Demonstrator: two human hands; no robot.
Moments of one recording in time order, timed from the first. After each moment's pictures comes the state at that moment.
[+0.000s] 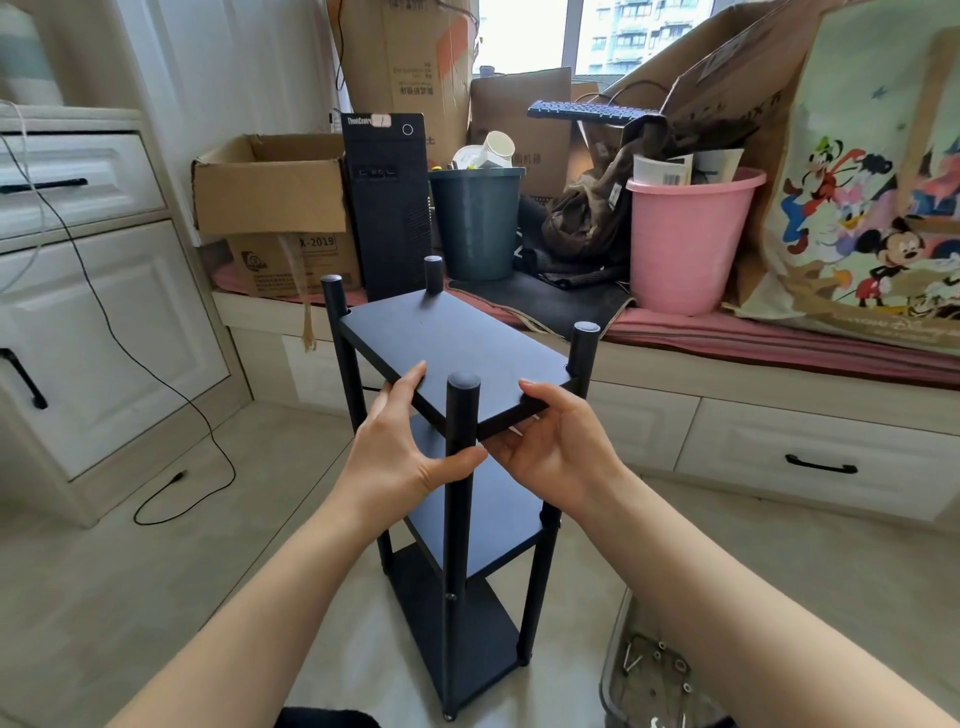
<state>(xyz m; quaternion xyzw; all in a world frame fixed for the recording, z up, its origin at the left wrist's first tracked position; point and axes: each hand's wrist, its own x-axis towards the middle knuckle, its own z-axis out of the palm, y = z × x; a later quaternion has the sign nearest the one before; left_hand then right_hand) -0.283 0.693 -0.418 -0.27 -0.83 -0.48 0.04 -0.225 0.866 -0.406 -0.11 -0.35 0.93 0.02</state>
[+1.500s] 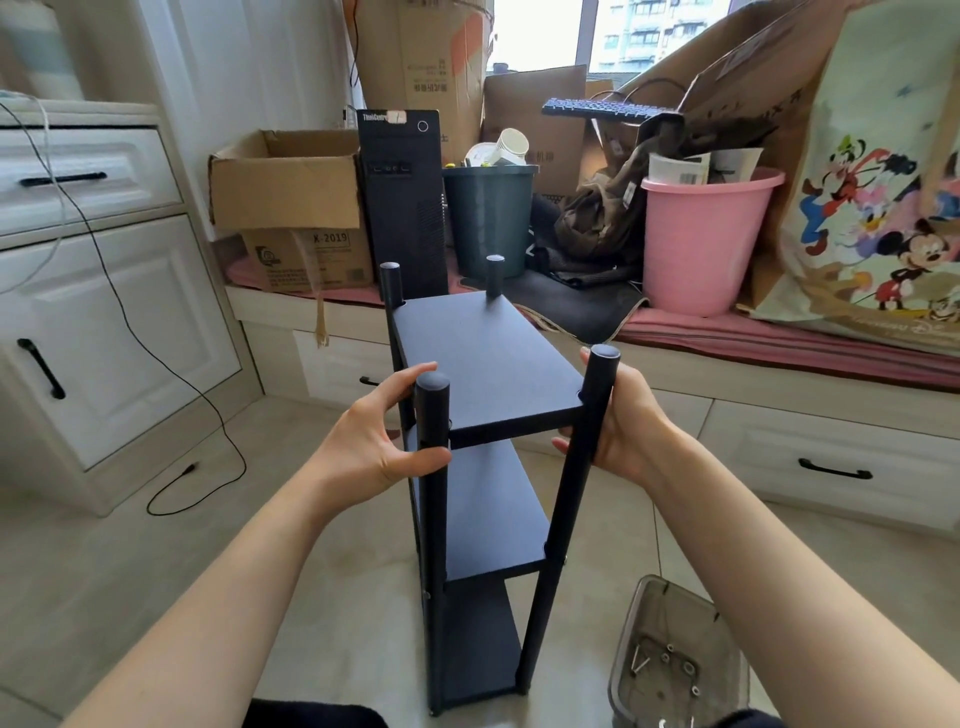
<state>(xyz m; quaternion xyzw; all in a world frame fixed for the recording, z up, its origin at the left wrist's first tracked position) -0.316 0.655 -0.418 -0.34 -0.78 -0.52 -0.07 -0.240 0.916 -0.399 -0.27 -0.54 0.79 0.06</state>
